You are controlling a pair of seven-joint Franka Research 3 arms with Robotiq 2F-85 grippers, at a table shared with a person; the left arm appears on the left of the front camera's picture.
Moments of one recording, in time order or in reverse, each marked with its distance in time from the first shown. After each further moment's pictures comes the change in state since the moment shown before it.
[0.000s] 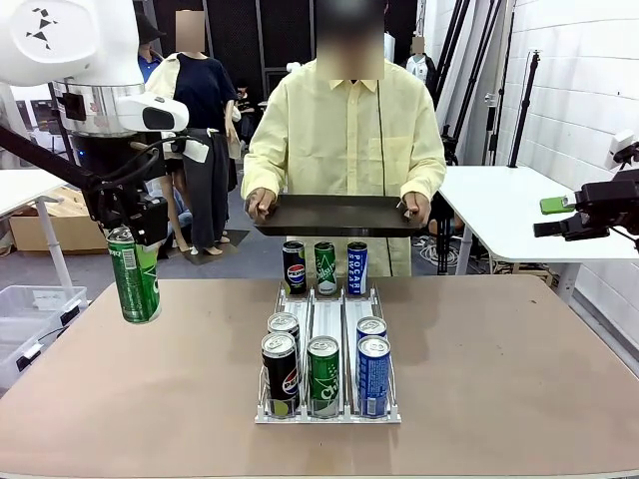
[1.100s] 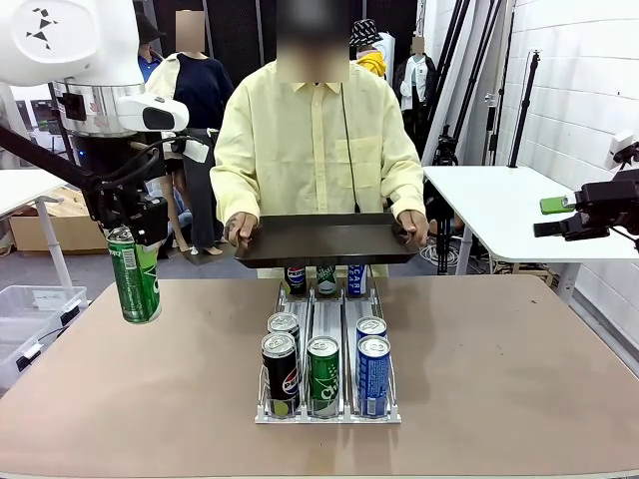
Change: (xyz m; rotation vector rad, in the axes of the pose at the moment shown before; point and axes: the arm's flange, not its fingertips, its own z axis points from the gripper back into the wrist) left arm 0.000 0.000 0.000 0.000 0.000 0.000; right arm 0.000 0.000 0.000 0.000 0.000 0.000
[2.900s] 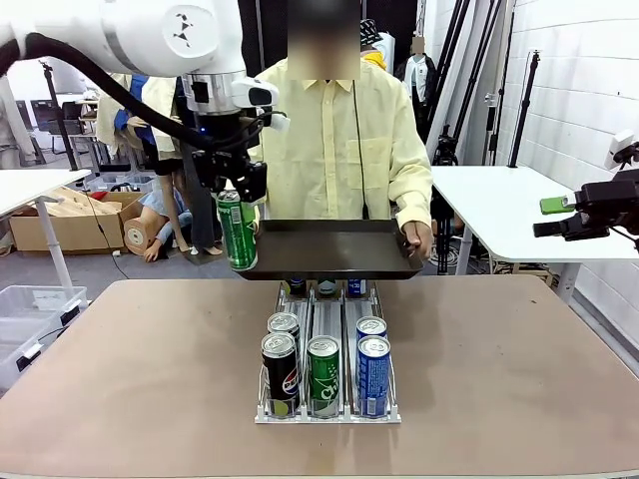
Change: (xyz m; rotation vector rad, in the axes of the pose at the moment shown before) left arm 0.176 -0.006 0.005 -0.055 -0.090 -0.030; right arm 0.000 0.000 0.000 0.000 0.000 0.000
